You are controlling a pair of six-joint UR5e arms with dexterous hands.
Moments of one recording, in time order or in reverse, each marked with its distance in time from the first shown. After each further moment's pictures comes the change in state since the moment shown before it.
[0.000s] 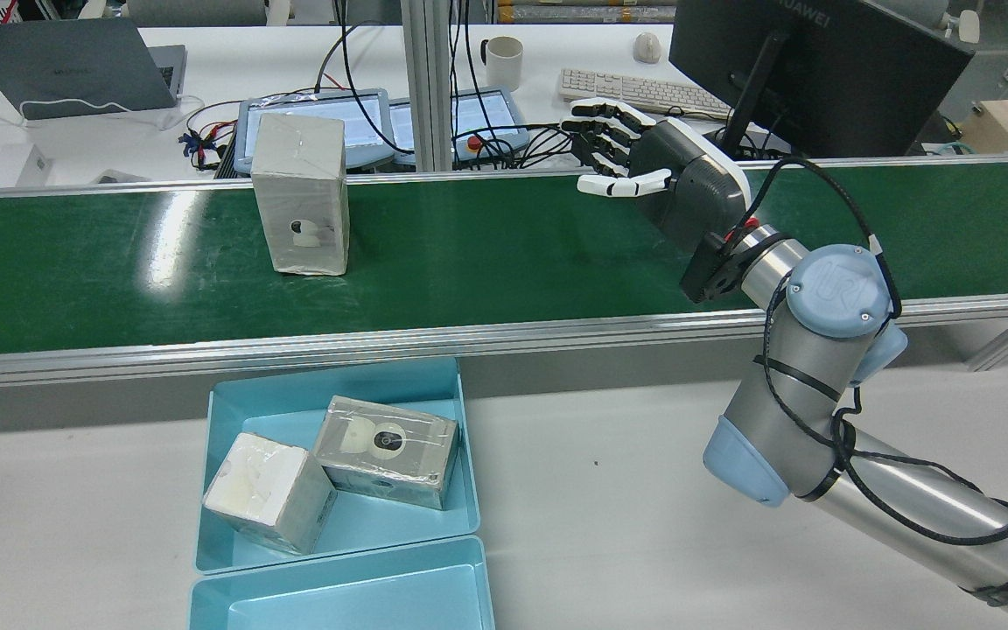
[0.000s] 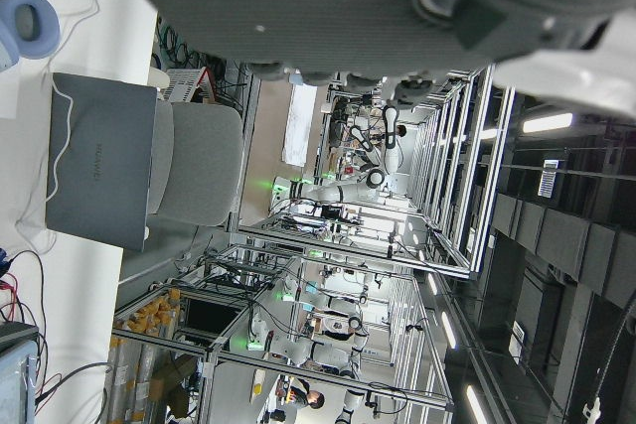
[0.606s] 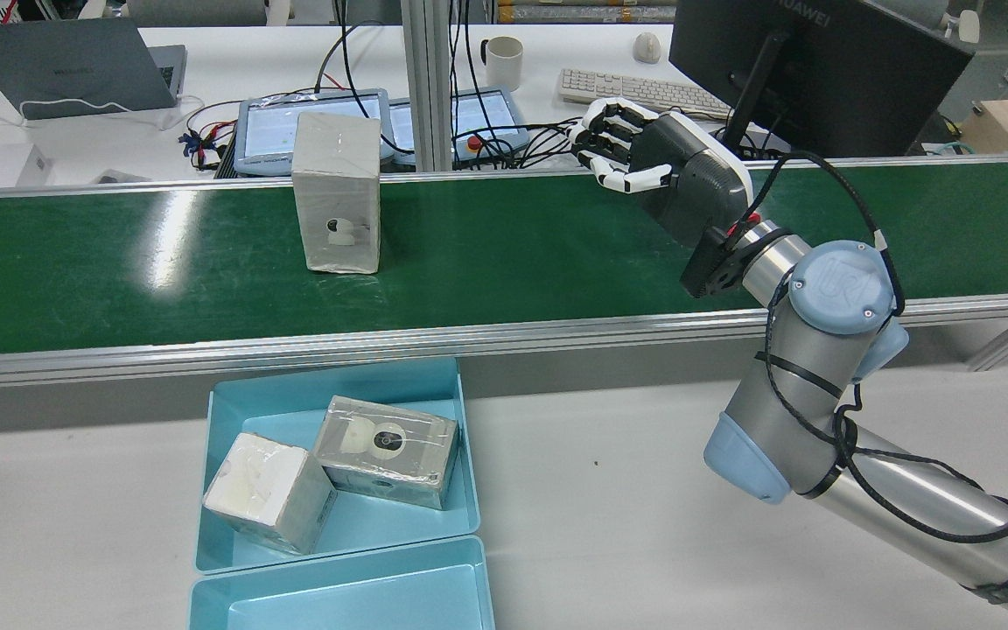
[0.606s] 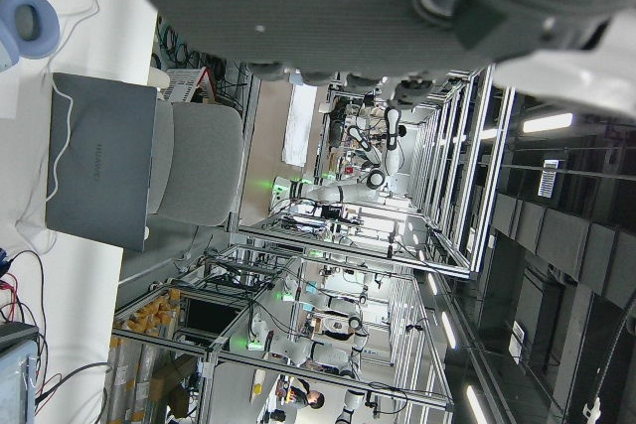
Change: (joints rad) left arm 0.000 0.000 0.000 0.000 0.000 0.000; right arm 0.006 0.002 0.004 0.004 0.003 0.011
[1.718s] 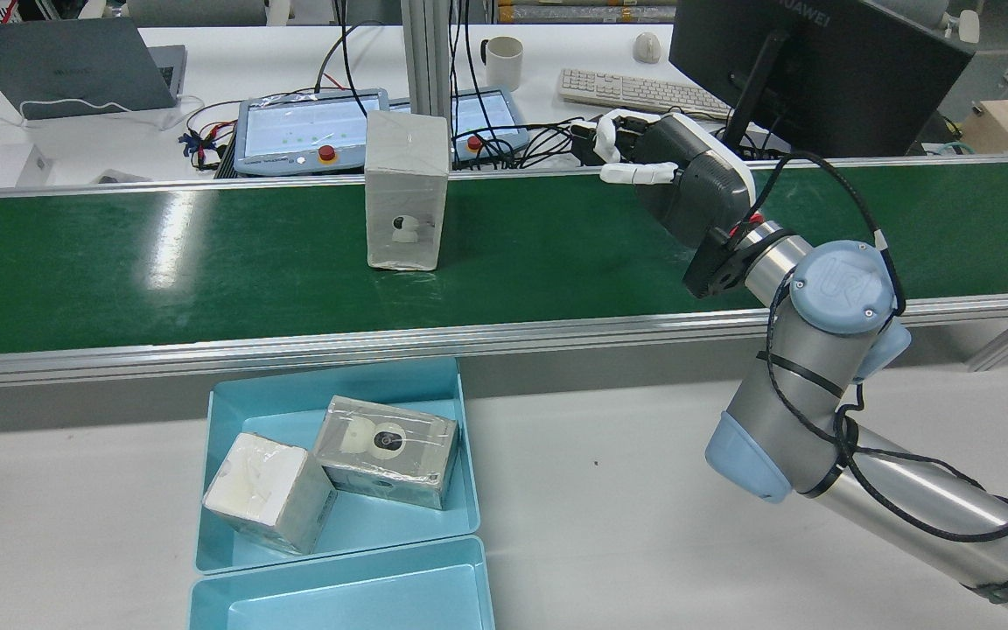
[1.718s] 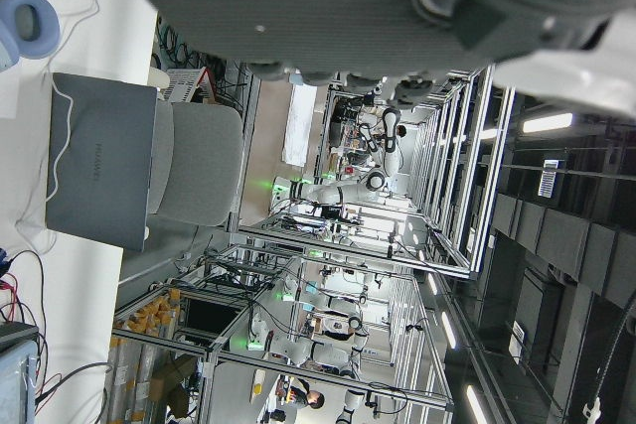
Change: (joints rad) left arm 0.000 0.000 0.000 0.000 0.000 0.000; right arm 0.002 -0.003 -0.004 -0.003 -0.001 0.000
